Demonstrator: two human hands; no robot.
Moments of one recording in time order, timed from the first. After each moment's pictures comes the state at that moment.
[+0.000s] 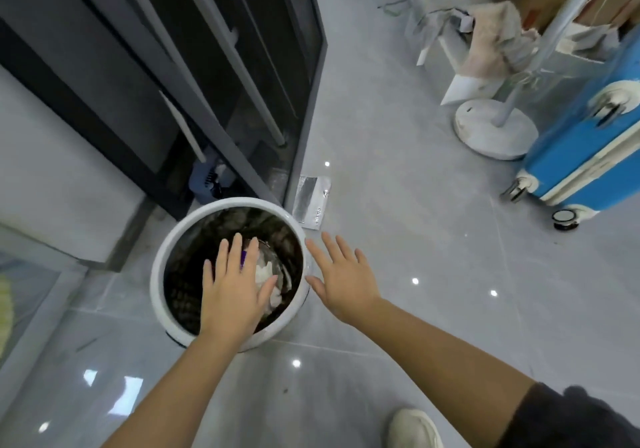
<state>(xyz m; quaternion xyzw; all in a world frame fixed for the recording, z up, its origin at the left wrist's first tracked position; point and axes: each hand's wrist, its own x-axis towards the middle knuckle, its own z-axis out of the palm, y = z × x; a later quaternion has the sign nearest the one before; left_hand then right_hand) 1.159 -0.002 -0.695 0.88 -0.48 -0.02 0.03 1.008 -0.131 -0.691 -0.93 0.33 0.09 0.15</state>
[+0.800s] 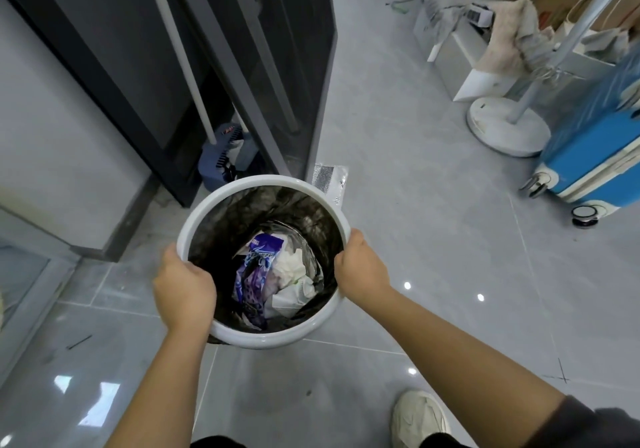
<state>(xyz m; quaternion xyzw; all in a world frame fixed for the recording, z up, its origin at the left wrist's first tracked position) 1.252 0.046 -0.742 0.94 -0.11 -0.07 0.32 1.074 -0.099 -0.729 -0.78 0.55 -0.02 0.29</state>
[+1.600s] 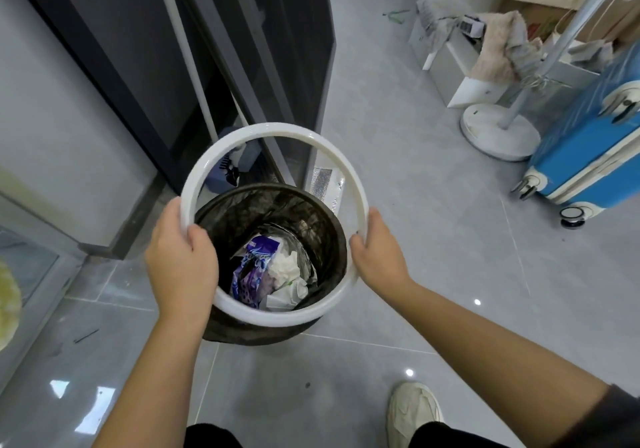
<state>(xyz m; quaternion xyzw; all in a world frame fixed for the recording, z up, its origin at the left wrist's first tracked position) 1.234 0.053 -0.663 0.86 -0.22 -0.03 0.47 1.046 -0.102 -0.695 -0.77 0.51 -0.15 0.34</state>
